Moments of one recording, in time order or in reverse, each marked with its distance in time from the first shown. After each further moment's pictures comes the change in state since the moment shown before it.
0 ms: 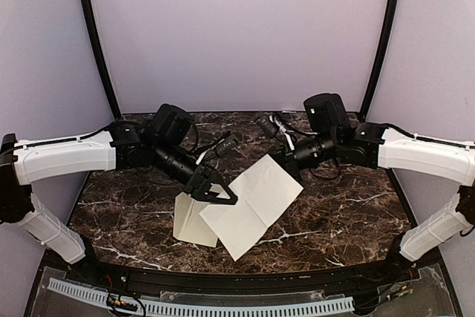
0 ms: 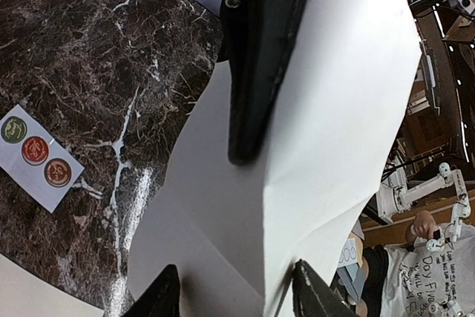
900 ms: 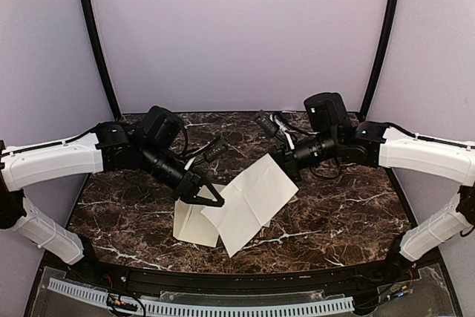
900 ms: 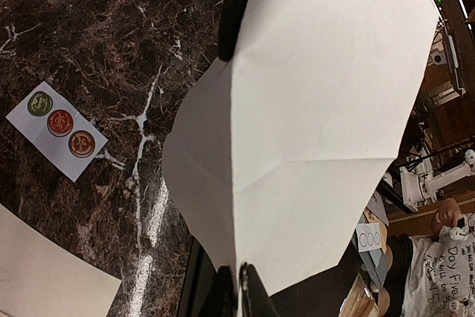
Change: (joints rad) left arm 0.000 -0.095 -0.044 -0.124 -0.089 0.090; right arm 0.000 -0.004 0.010 -0.024 0.036 0.004
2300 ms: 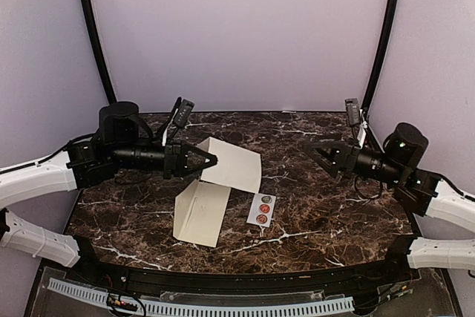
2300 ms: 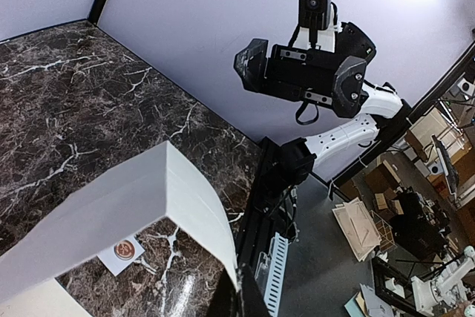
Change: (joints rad) left arm 0.039 -0.246 -0.214 0.524 -0.204 -0.313; right arm -0.152 -0.588 -0.550 0.542 0.285 0.436
